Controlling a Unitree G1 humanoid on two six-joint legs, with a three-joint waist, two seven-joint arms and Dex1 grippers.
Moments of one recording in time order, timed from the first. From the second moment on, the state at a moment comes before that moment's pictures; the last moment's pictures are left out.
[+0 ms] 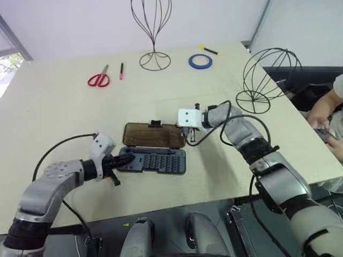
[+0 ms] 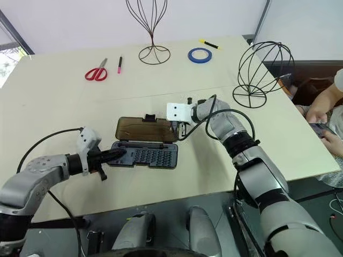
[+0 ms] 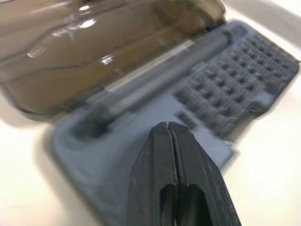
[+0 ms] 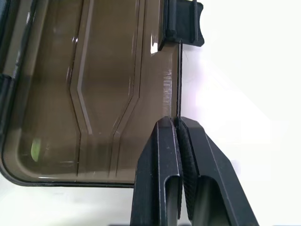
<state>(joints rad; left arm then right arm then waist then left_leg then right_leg) -0.11 0.71 0.10 -0.28 -0.55 0.70 -0.78 -0.93 -0.43 0.44 0.54 -0.31 -0.08 0.93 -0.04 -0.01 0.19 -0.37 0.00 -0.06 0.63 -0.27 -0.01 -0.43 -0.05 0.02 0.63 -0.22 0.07</state>
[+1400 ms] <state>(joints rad) -0.17 0.80 0.05 -0.16 -0.55 0.68 -0.97 -1.07 -0.36 0.31 0.64 -0.16 0.26 1.03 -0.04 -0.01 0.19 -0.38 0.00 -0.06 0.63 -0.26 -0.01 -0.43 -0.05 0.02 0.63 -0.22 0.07</state>
